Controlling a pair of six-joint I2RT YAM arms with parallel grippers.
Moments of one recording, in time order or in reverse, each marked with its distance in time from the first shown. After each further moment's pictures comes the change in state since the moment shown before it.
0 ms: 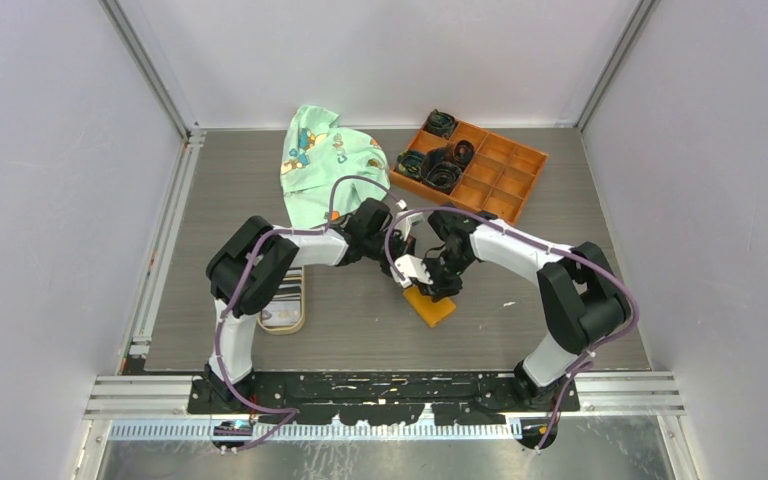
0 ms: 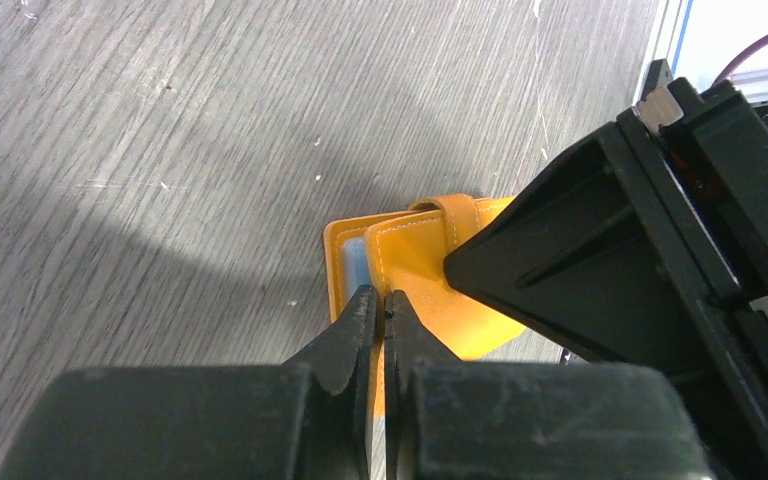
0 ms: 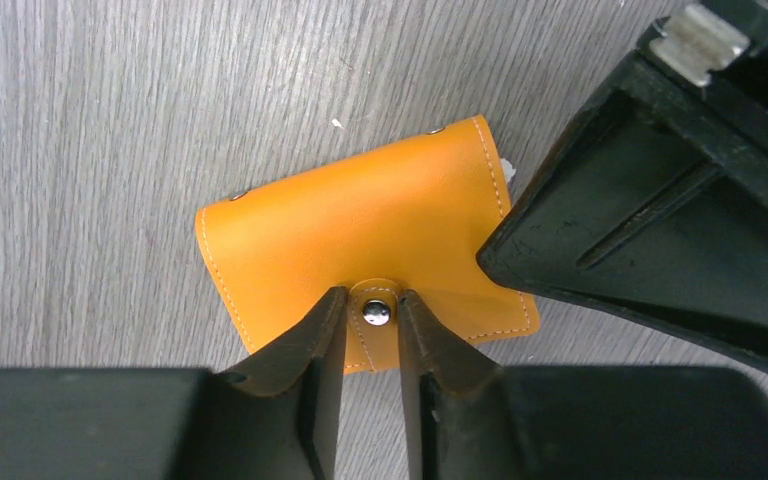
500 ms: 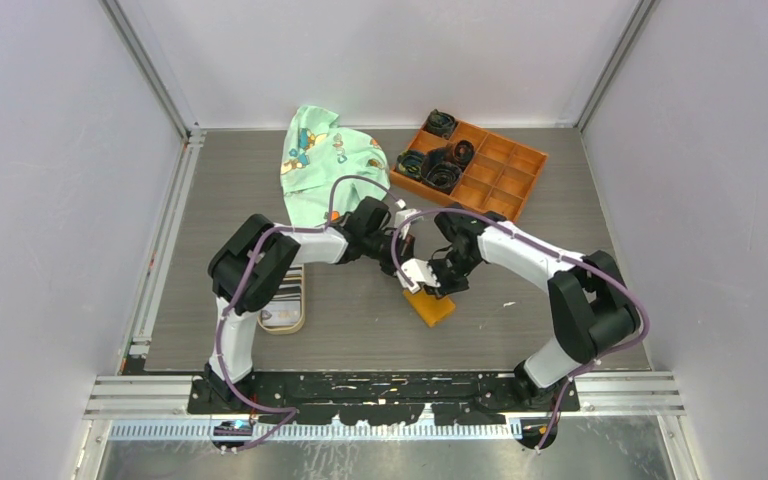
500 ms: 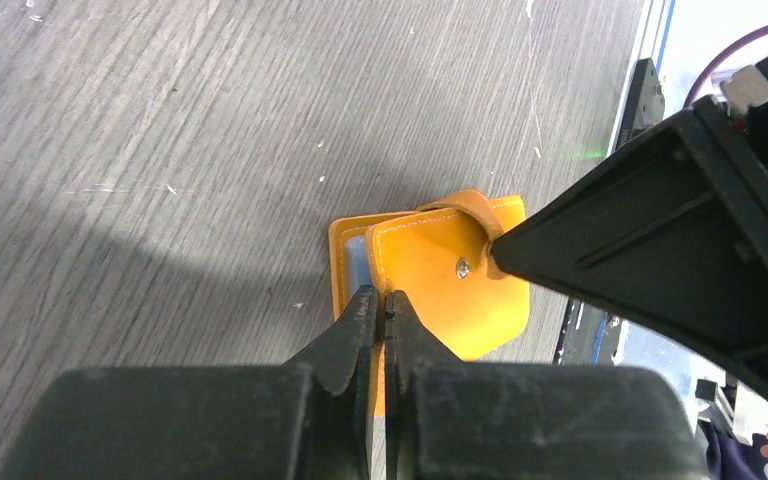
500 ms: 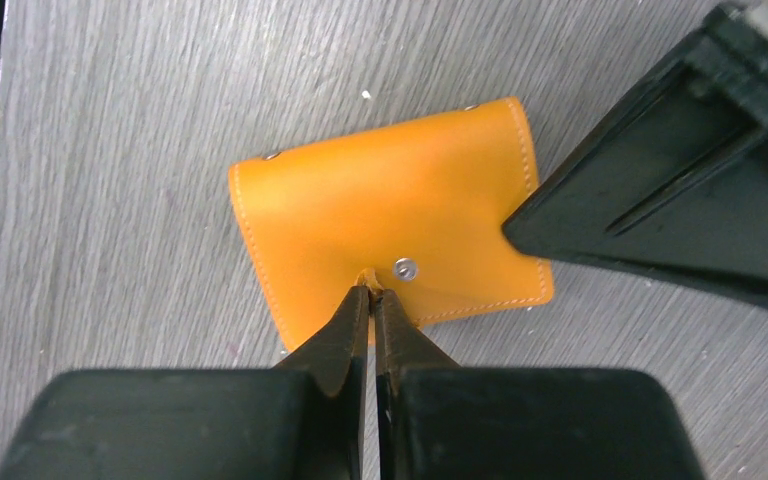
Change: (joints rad) left arm 0.024 0.020 0.012 0.002 0.035 -0.002; right arm -0.009 -0.055 -0.009 -0.042 0.005 -0.092
